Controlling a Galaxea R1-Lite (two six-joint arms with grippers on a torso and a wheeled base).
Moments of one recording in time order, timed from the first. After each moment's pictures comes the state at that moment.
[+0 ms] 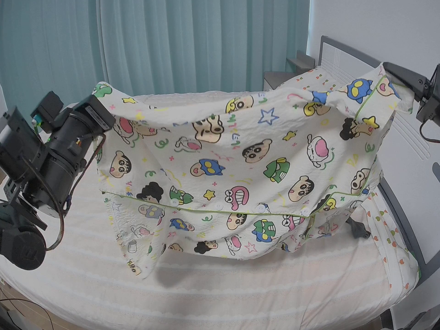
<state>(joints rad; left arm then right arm) -0.47 1.52 -0.63 -1.29 0.37 -0.22 0.17 1.26 -0.93 -0.57 0.55 0.66</state>
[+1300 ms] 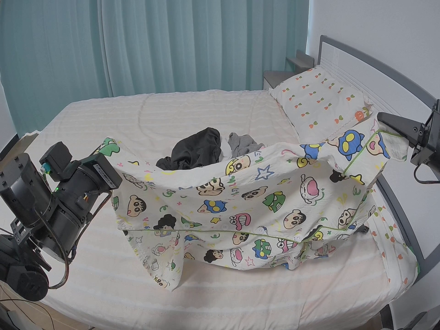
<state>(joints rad) -0.51 1.52 -0.38 -1.30 0.39 -0.28 0.19 1.21 -0.72 -0.57 0.56 0.66</state>
